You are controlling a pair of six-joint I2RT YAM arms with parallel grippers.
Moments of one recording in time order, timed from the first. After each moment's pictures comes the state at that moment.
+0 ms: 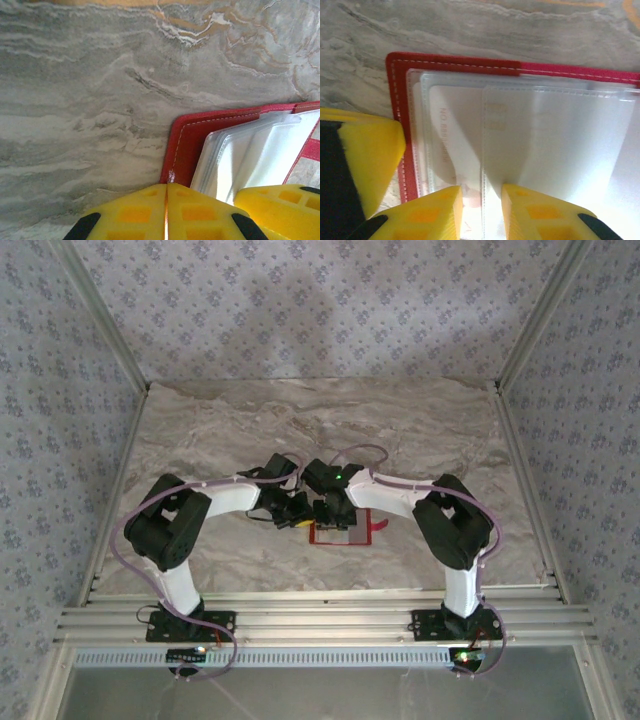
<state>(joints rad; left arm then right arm) -0.61 1.79 0.94 -0.32 0.47 -0.83 0.84 1.89 1.28 -0.77 -0.05 0.80</state>
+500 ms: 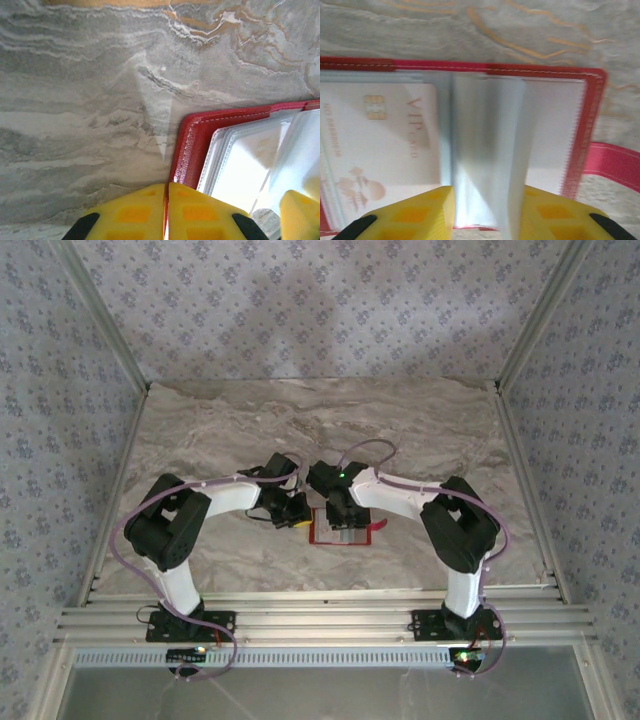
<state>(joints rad) -0.61 1.79 0.96 -0.37 0.44 -0.80 0.84 1.84 1.27 -0.94 0.14 0.80</state>
